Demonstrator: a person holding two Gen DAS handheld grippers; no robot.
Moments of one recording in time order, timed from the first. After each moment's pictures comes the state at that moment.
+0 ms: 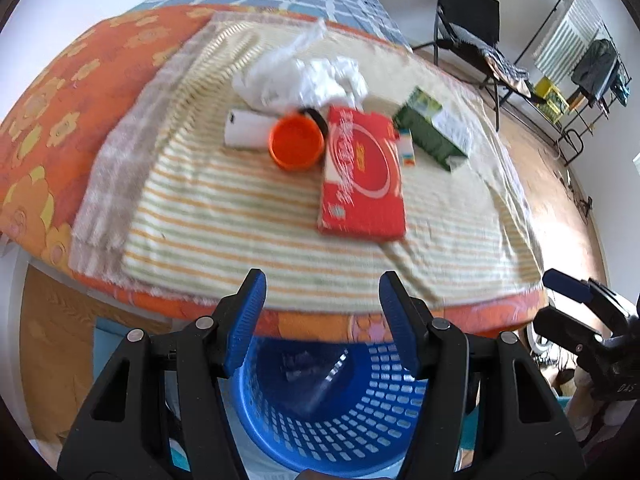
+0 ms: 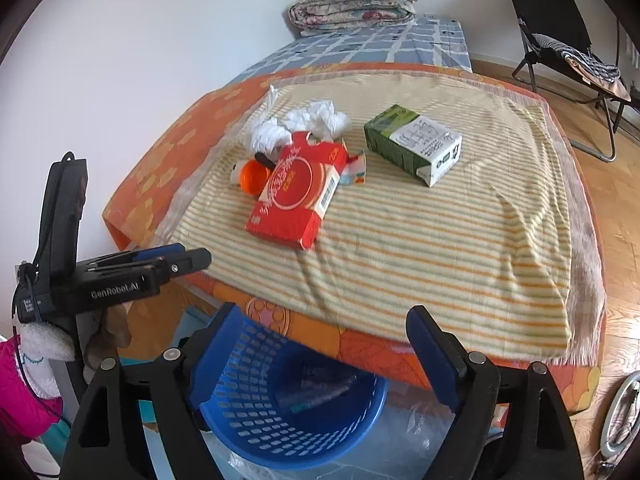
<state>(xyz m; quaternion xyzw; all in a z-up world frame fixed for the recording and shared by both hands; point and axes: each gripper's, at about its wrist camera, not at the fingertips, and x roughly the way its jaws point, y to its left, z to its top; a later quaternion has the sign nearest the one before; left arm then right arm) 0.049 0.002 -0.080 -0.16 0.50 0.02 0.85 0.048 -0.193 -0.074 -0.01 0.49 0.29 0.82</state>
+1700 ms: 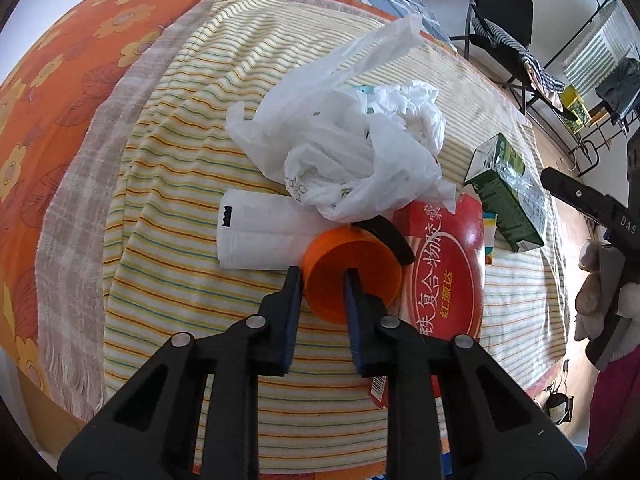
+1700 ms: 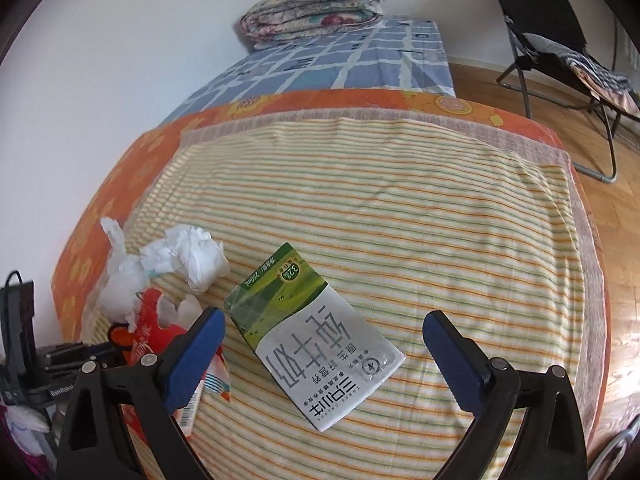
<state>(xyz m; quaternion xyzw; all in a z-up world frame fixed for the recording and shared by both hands) 0.175 0.050 -0.133 -0.19 0.54 0.03 0.82 0.286 -0.174 -0.110 -0.02 0.49 0.25 0.84</state>
